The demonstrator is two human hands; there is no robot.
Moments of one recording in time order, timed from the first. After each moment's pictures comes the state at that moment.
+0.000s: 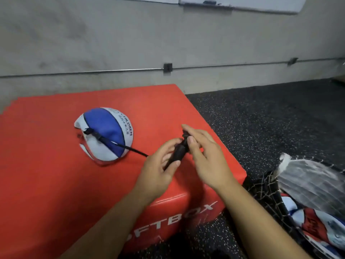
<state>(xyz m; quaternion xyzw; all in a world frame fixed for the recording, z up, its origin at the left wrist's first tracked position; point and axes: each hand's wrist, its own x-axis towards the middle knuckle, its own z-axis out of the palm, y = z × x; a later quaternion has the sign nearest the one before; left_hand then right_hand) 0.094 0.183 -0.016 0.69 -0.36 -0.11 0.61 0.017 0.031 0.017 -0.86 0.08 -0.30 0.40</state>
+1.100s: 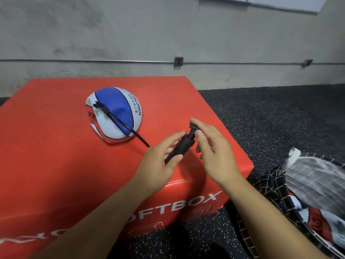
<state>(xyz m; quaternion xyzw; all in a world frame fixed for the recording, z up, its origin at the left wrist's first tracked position) 0.081 0.216 -0.030 0.74 -0.37 -0.06 0.56 0.002 0.047 -0.003 -0.85 0.06 -0.31 0.41</state>
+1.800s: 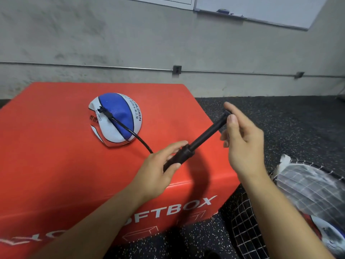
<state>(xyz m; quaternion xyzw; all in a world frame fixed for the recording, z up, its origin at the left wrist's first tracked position) 0.070 0.223 -0.026 0.74 -0.40 -0.08 0.53 -0.026 0.027 0.054 -0.76 0.12 -0.43 0.47</state>
